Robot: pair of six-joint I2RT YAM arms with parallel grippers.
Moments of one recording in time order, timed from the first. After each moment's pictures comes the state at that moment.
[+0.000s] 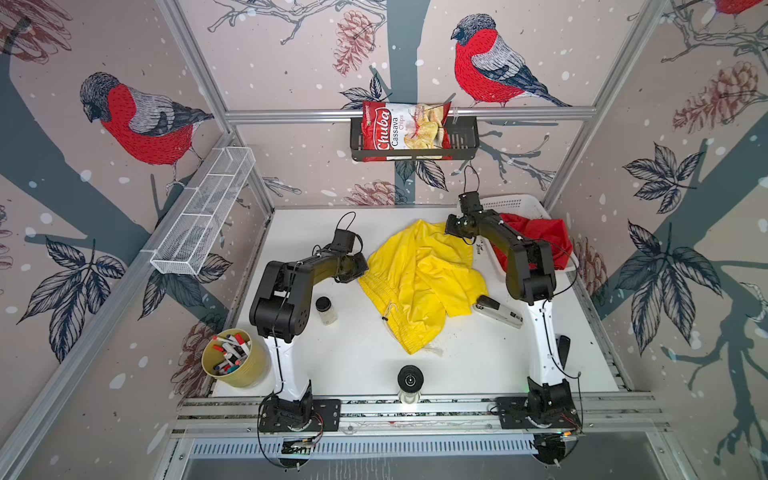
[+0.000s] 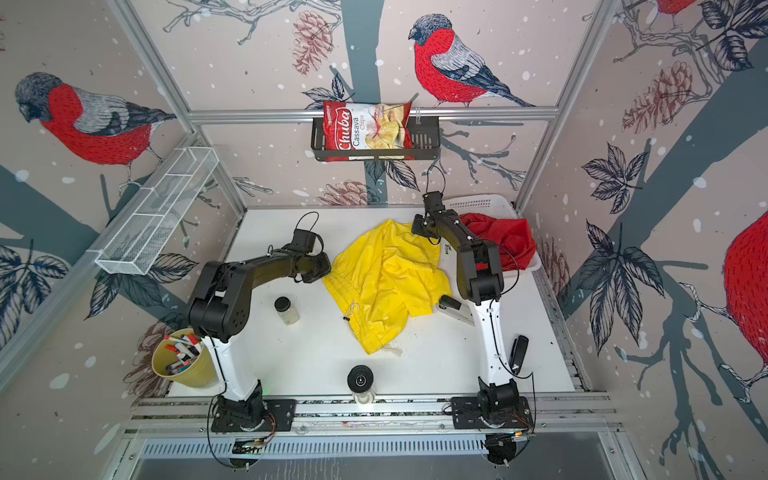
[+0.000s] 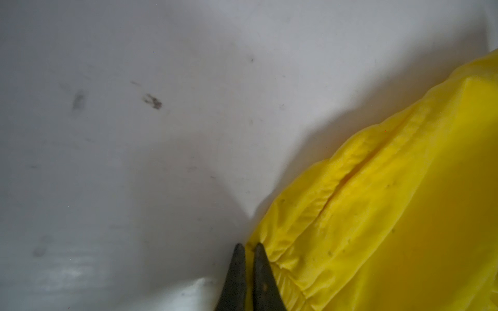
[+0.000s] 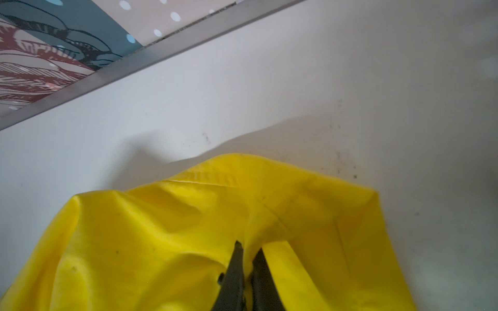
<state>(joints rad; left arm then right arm) -0.23 1.94 1.18 -0.30 0.20 -0.65 0.29 2.44 2.05 -0.51 -0.14 0.43</state>
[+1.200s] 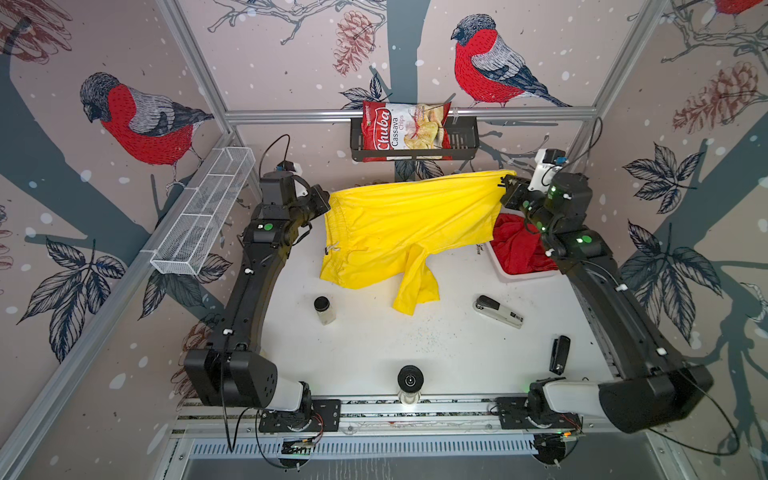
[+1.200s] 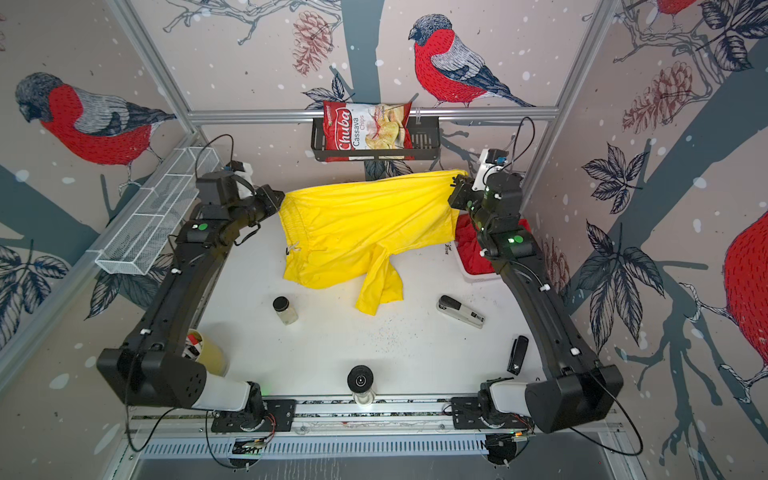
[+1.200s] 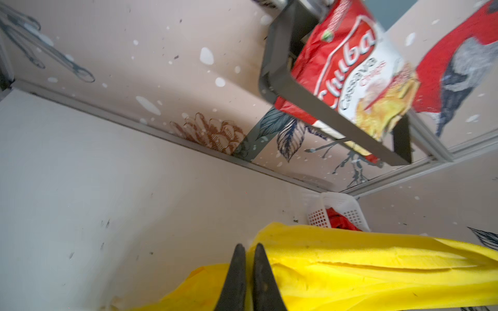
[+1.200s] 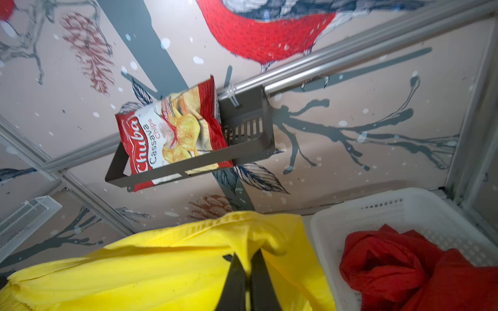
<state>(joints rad) -0.05 1.42 1.57 -0.49 0.29 -0.54 0.25 1.28 1.43 -0.22 -0.01 0.34</state>
